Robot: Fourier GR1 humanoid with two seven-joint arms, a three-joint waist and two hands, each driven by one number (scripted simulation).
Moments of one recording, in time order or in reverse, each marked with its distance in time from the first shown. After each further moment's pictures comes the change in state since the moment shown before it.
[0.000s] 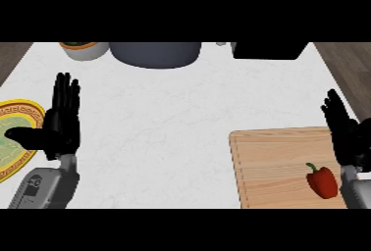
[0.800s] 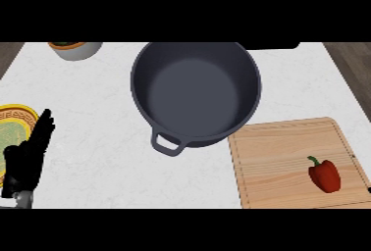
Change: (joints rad) left arm 0.242 0.250 -0.053 -0.038 -0.111 -0.108 0.192; right arm 0.490 -0.221 -0.221 -0.113 0.193 -0.127 -0.432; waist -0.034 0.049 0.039
